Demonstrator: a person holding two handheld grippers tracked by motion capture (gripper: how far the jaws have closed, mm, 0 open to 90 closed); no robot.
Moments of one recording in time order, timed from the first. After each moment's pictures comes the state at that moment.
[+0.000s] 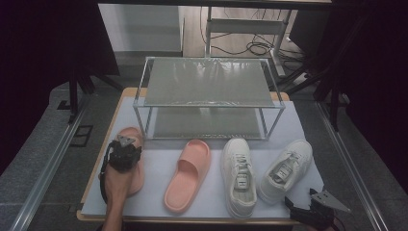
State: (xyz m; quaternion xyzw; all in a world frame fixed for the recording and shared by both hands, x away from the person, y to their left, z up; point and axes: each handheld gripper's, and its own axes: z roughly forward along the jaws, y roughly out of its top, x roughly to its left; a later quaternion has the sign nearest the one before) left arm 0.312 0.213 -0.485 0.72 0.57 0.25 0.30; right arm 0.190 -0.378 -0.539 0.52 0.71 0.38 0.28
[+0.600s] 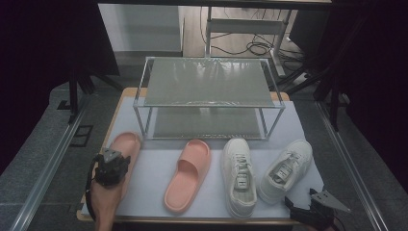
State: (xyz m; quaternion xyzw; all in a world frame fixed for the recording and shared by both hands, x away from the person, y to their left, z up) left arm 0.253 0.234 -0.480 0.71 0.57 0.26 0.33; right arm 0.190 -0.378 -0.540 0.52 0.71 0.38 0.28
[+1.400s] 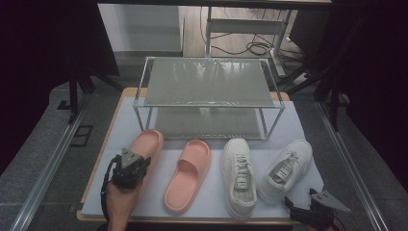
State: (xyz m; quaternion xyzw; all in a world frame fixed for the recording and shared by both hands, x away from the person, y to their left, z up) left arm 0.255 0.174 -0.454 0.74 0.51 0.24 0.37; right arm 0.190 -0.378 -0.539 0.52 0.71 0.38 0.28
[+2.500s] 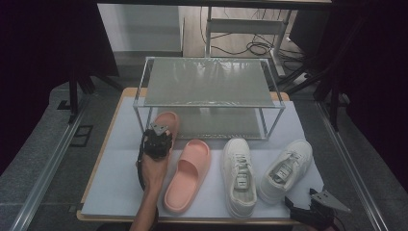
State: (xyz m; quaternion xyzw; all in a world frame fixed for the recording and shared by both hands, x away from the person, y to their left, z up) left arm 0.355 0.115 -0.477 0.71 0.55 0.26 0.35; right arm 0.190 -0.379 -0.539 0.52 0.71 0.38 0.28
